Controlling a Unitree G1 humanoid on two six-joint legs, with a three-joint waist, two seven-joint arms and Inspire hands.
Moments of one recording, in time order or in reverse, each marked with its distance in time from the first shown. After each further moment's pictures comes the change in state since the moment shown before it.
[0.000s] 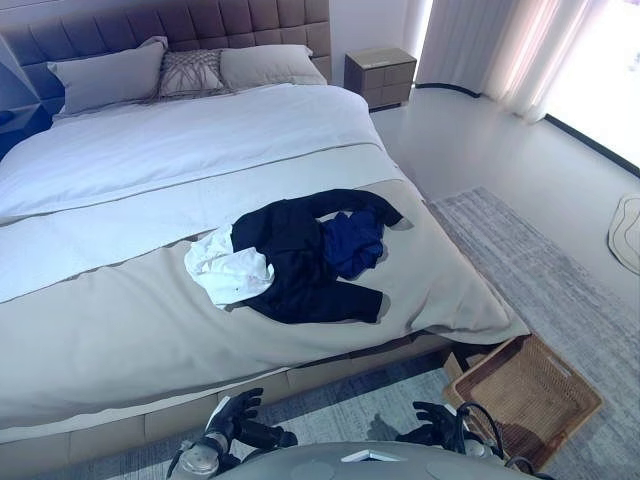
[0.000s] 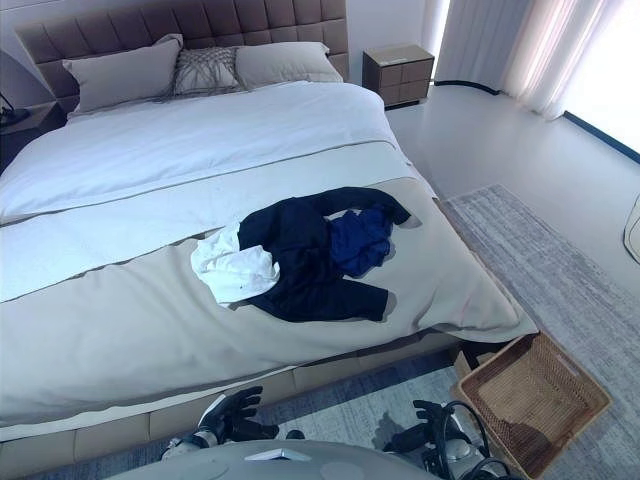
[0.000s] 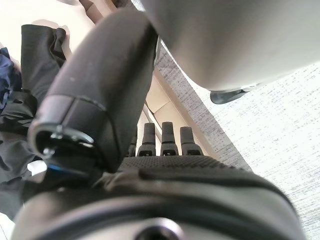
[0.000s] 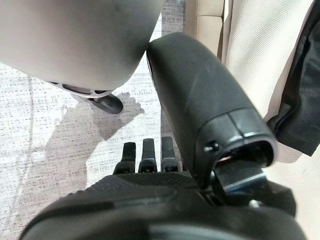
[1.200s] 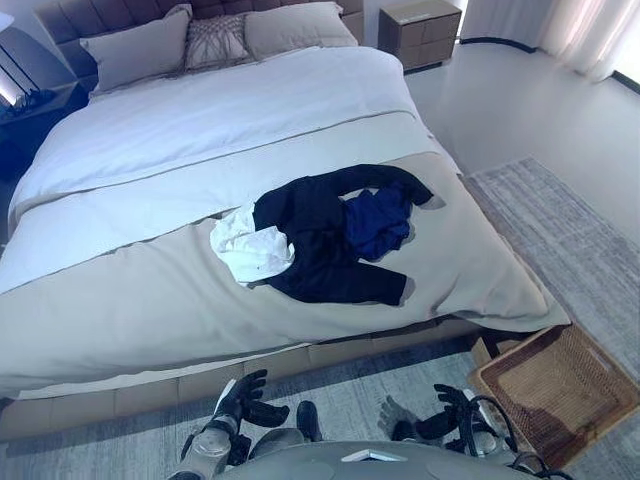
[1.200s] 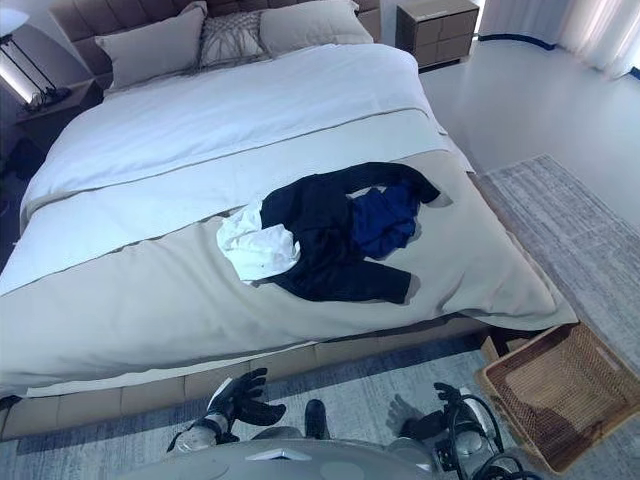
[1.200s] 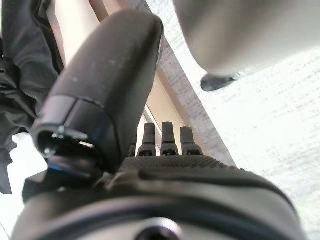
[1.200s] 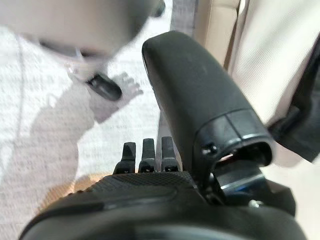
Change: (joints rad) left arm -0.044 -0.036 0.014 -0.028 -0.009 0.002 0.054; right arm -0.011 -0.064 0.021 -0.027 0.008 -0.078 -0.151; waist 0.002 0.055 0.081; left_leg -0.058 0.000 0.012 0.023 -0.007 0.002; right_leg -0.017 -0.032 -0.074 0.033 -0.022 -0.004
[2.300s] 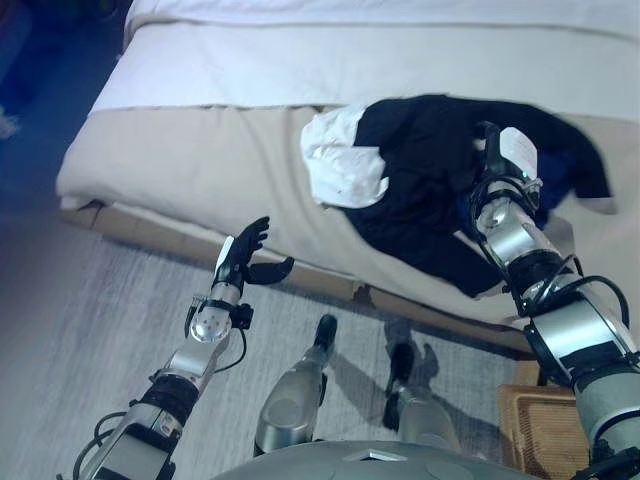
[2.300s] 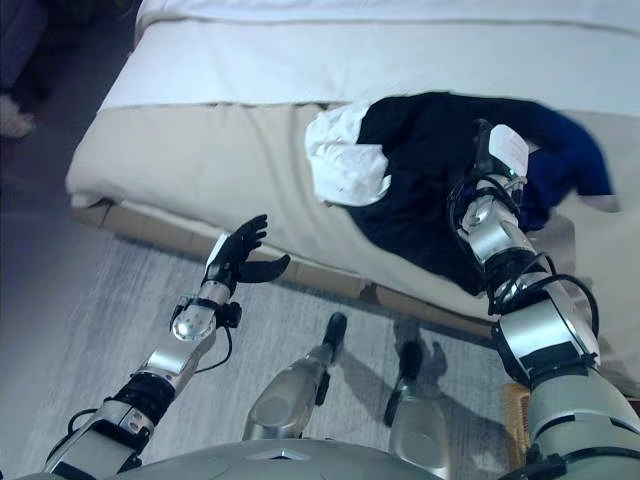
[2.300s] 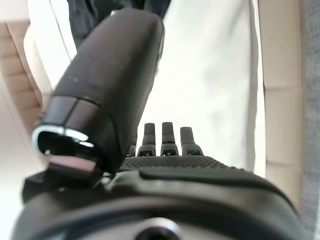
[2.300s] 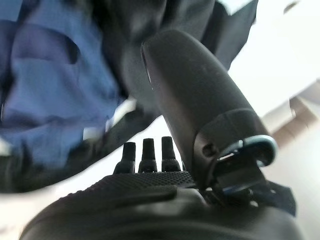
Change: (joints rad) left arm -0.247 0.208 -0.078 -0.645 -0.231 0.003 0.151; right arm -0.874 -0.304 0.189 -0.212 -0.130 0.296 -0.195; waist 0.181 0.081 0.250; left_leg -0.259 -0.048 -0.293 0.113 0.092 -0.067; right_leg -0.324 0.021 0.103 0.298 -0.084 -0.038
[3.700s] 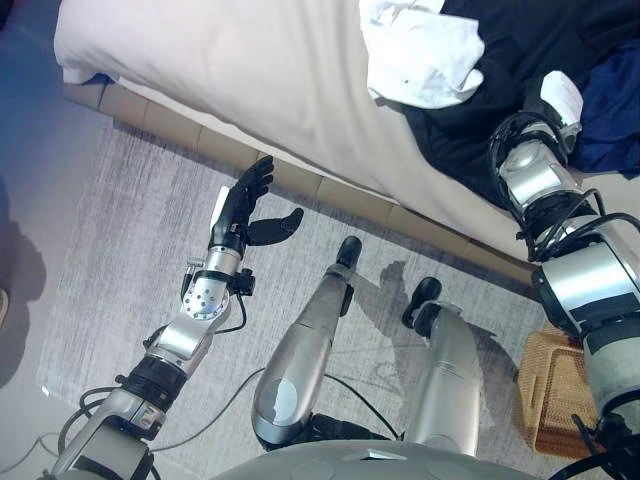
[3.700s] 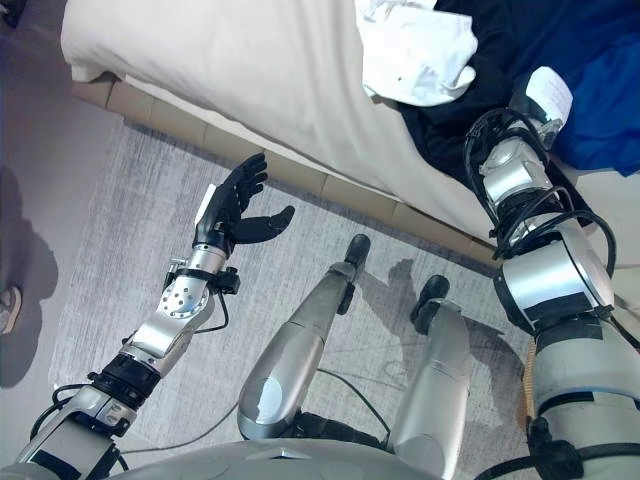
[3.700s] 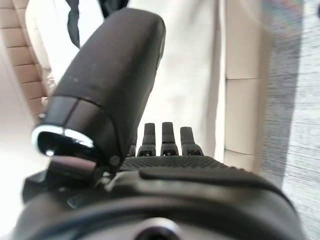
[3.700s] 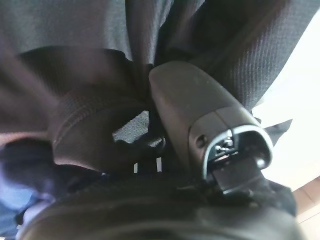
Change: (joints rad) left arm -0.027 0.113 -0.059 -0.268 -0.077 -0.015 0.099; right arm -0.291 -0.028 0.087 0.170 0.101 0.094 0.019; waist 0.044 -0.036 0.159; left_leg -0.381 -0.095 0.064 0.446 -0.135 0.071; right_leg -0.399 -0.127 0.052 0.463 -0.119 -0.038
